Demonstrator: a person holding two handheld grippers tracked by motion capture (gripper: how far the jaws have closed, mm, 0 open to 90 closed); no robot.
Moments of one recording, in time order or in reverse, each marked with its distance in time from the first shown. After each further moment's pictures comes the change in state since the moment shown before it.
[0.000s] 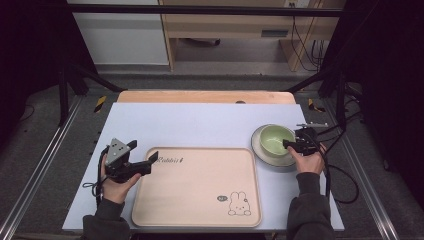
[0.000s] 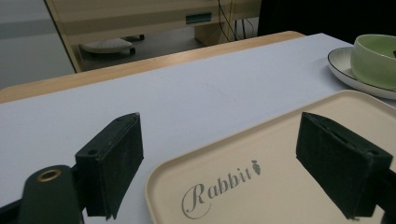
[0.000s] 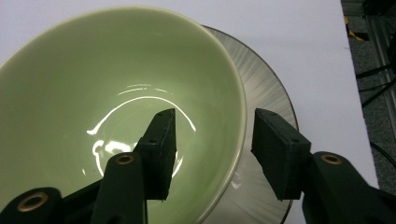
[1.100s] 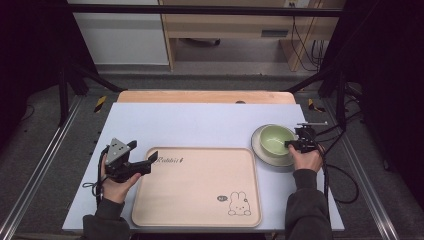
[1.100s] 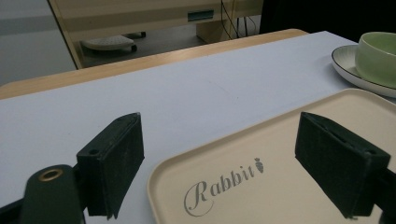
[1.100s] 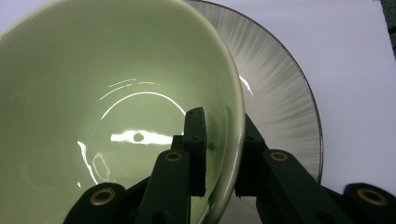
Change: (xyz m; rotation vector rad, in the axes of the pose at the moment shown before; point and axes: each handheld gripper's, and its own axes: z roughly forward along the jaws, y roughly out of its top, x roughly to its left) left arm 0.002 -0.001 0.001 0.012 0.007 -0.004; right arm -0.008 0.003 0.016 0.091 0.042 0.127
